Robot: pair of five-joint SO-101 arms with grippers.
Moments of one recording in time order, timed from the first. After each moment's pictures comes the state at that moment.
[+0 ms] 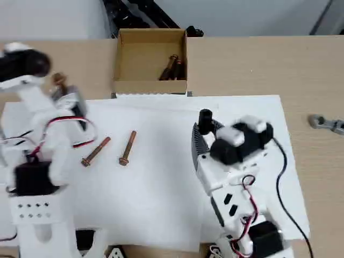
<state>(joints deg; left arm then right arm) -3.7 -47.1 26.0 59.8 17.5 -25.7 -95.4 70.0 39.8 -5.7</state>
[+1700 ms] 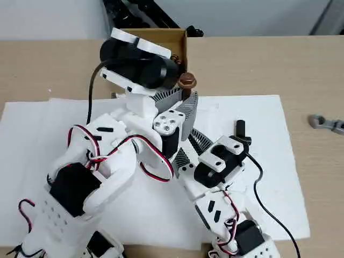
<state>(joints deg) 36.8 -38.4 4.4 66.2 17.5 -33.9 -102.9 87.3 22.2 -5.7</state>
